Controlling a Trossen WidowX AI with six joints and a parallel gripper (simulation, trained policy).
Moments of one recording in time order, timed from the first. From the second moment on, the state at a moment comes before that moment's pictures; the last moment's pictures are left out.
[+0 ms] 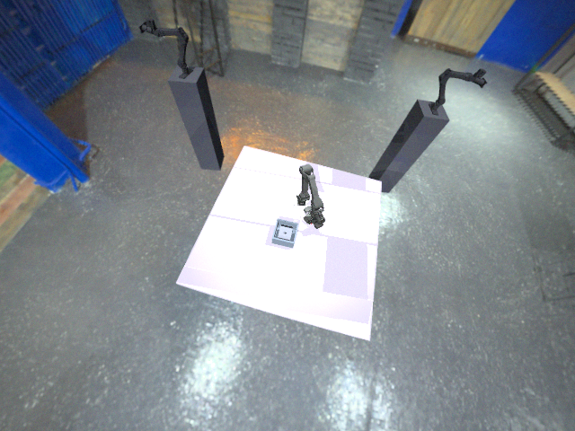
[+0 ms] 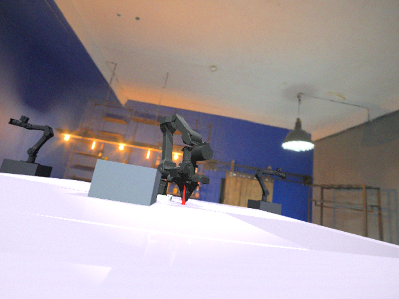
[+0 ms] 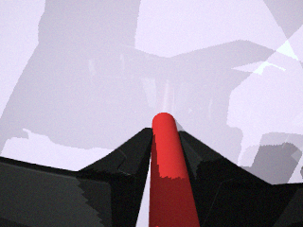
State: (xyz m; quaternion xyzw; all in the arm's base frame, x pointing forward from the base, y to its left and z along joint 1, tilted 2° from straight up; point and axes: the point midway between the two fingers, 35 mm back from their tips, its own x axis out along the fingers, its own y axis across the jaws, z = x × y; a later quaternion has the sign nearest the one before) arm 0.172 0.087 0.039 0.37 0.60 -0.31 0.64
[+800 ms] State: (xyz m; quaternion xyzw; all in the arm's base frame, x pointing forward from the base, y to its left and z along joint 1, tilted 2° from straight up) arm 0.199 0.044 0.104 0.31 0.54 -0.29 0.73
